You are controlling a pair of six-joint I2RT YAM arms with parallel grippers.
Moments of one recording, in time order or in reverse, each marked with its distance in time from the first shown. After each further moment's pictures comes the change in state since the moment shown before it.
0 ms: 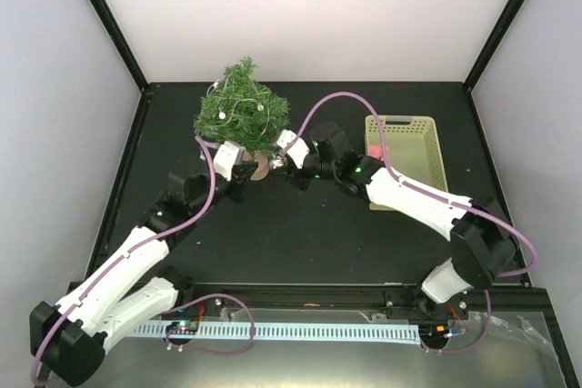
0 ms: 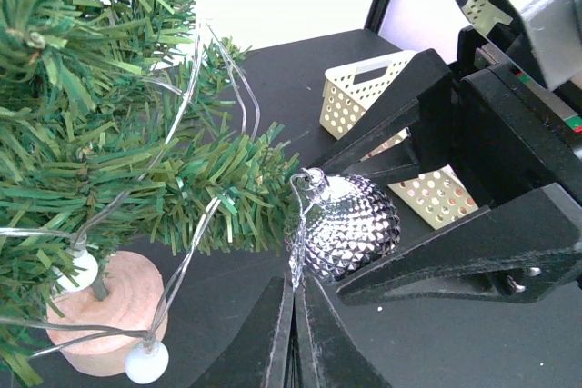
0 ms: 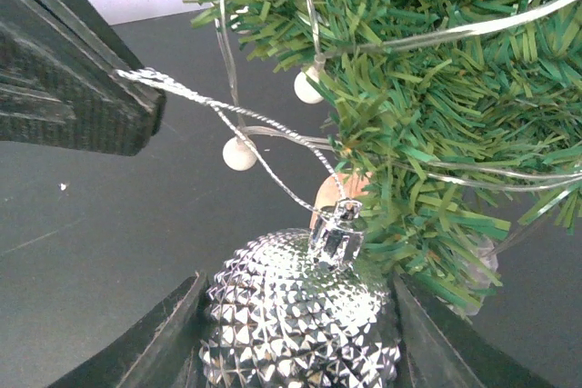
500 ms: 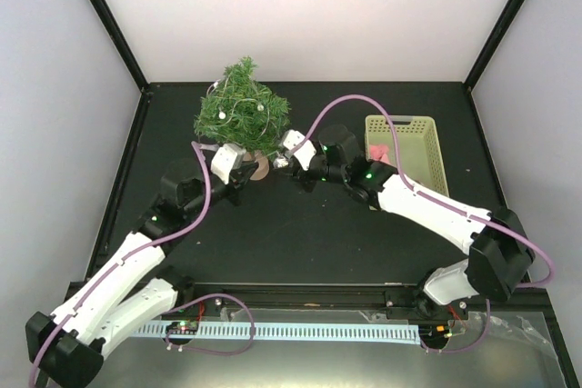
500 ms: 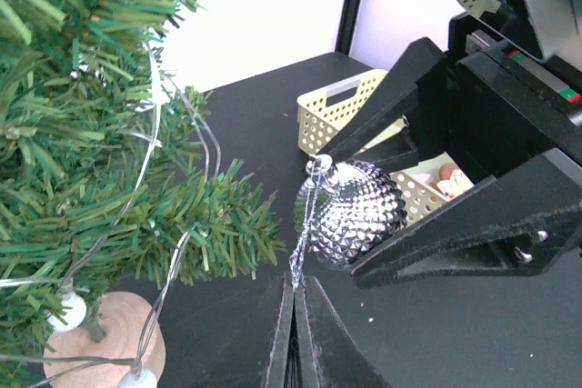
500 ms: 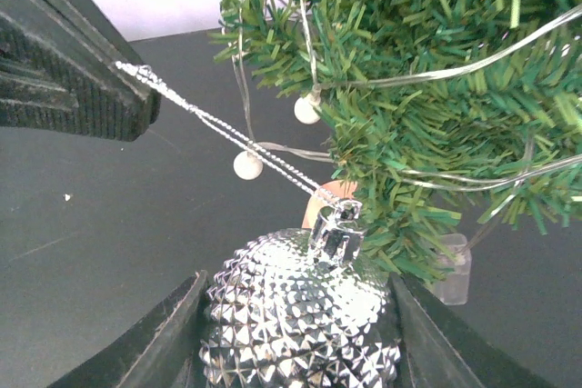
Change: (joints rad) left arm 0.000 -0.049 0.000 0.016 0.050 0.077; right arm 0.019 -0.101 -0.043 -0.005 0.045 0.000
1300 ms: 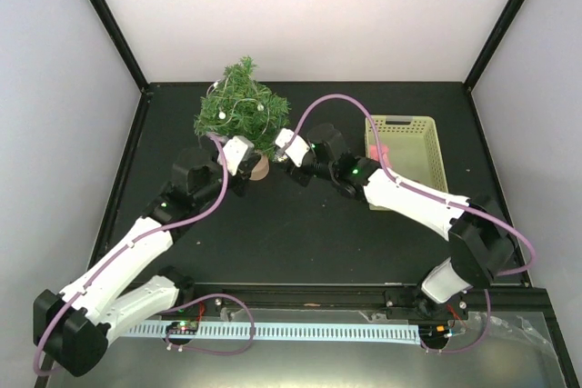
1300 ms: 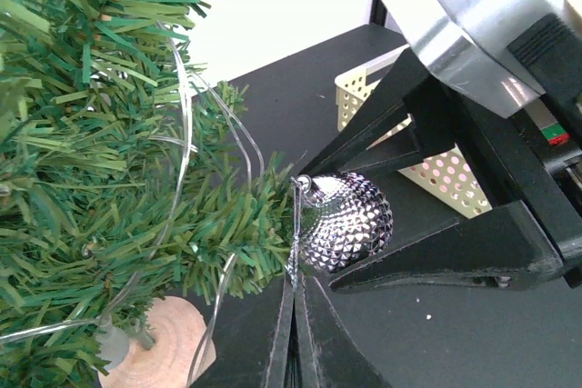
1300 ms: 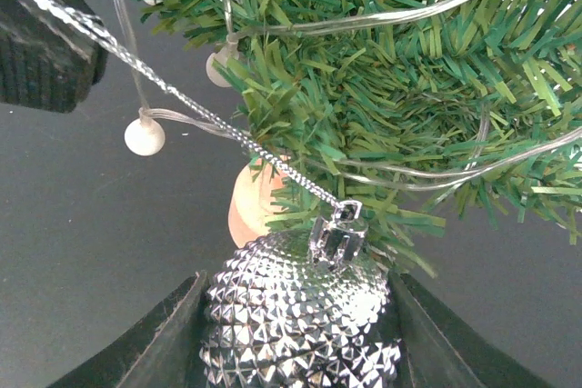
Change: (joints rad) left arm 0.000 0.121 0.056 0.013 -0.051 0.112; right arm 0.001 0.103 0.042 0.026 0.153 -0.086
